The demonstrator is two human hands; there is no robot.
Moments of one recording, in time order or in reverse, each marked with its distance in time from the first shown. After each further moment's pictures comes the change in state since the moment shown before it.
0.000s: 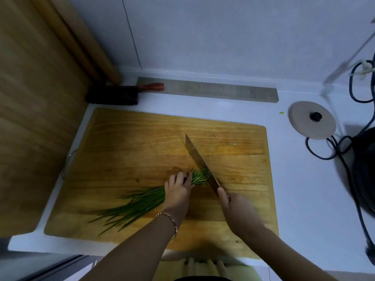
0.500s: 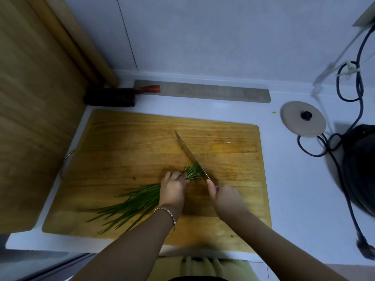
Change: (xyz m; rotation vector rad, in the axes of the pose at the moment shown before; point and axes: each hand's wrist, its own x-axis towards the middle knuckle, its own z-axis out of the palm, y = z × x) left_hand 0.000 0.005 -0.004 -0.132 0.176 -0.026; right_hand 0.010 -0.006 0.008 0.007 0.041 0.006
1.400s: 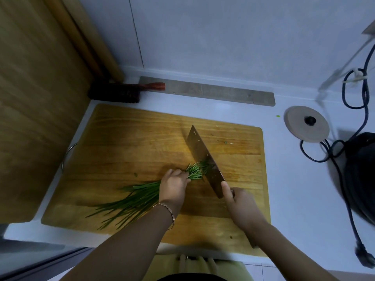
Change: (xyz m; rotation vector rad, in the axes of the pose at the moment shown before) left_hand 0.003 -0.001 -0.005 -0.049 -0.037 -0.045; right_hand -0.015 0.012 -0.025 0.097 0.003 -0.072
